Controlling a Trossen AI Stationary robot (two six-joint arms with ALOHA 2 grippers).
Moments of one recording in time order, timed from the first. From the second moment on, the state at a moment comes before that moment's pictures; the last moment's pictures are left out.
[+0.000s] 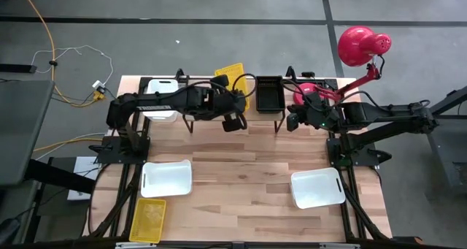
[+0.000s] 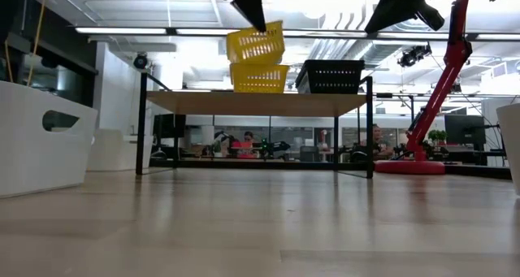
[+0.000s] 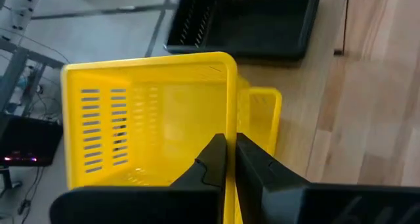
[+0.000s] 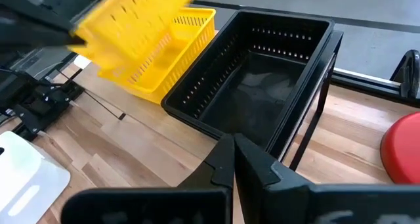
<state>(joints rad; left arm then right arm) 0.15 1.82 1.90 -1.05 -0.61 0.06 0.07 0.97 1.00 -0.74 0.65 0.86</state>
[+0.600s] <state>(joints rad) 0.16 1.87 1.88 -1.05 -0.59 0.08 0.07 0.97 1.00 -0.74 0.65 0.85</state>
